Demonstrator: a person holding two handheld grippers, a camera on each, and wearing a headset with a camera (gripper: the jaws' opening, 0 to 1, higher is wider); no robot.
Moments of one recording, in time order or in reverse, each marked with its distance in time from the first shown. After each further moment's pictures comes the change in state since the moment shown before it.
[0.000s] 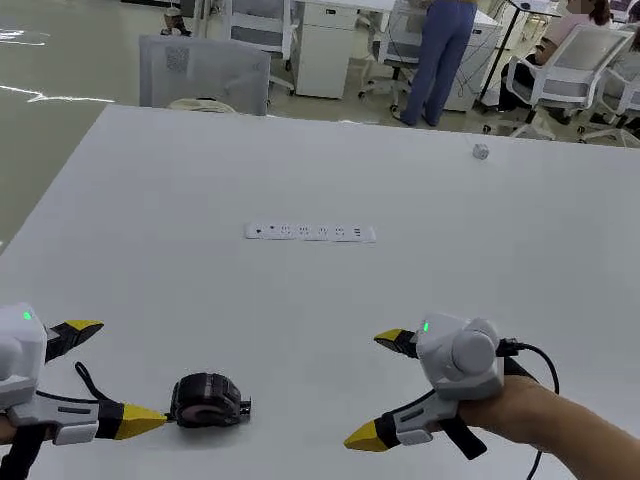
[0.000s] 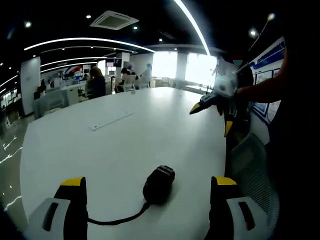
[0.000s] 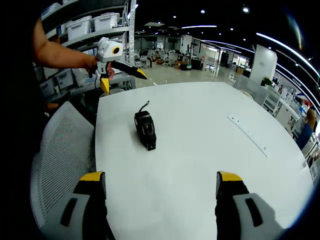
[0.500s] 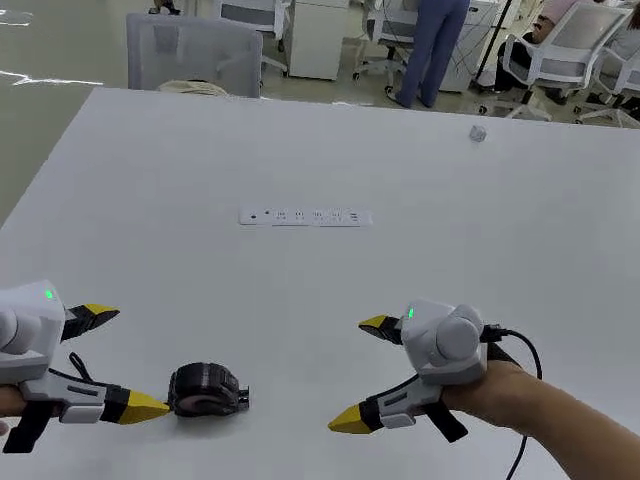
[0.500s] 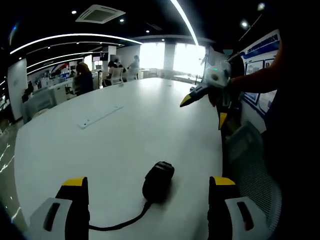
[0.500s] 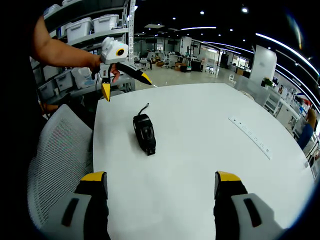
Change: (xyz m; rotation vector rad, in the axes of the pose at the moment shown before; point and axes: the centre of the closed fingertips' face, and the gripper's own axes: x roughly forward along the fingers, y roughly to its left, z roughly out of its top) left arm 0.017 -0.003 -0.003 0.088 0.070 -0.089; right arm 0.015 -0.001 0.006 0.006 -0.019 0.002
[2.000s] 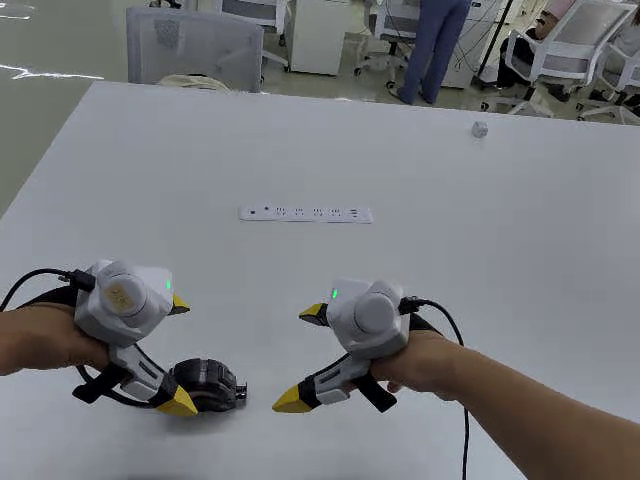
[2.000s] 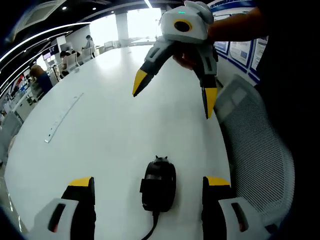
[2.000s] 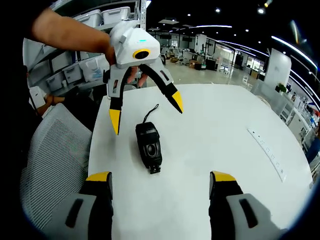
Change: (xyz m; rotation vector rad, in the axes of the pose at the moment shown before) left arm 0.074 -0.019 -0.012 0.316 0.305 -0.217; right arm 0.069 0.007 0.033 -0.082 0.043 0.106
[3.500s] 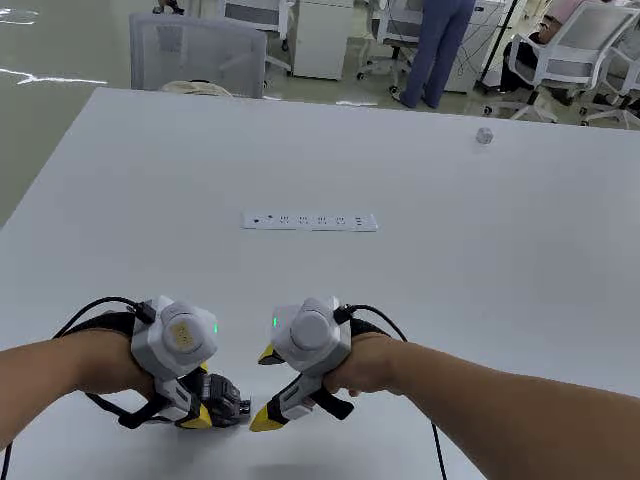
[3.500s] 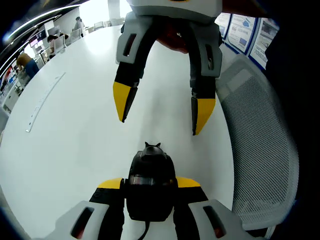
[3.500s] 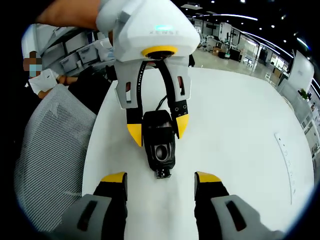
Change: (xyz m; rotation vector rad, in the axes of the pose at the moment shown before) left arm 0.045 -0.012 -0.031 -0.004 0.172 -0.082; right arm 0.059 0.014 -0.011 -0.103 0.151 0.165
